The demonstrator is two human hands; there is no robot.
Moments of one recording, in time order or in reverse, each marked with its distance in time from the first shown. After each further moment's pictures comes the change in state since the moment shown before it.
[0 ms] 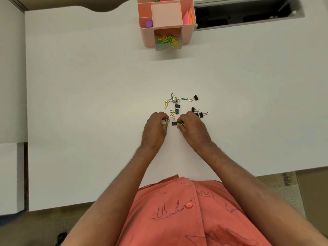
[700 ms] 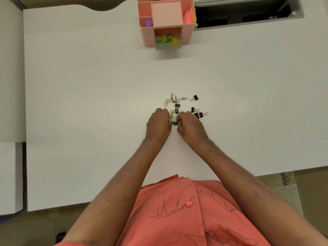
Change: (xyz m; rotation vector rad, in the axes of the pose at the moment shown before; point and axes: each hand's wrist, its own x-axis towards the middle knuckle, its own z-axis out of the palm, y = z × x) left_hand 0.022 0.017 0.005 0.307 -0.088 -0.029; right_hand 0.010 -0.009 0.001 -0.068 -0.082 0.063
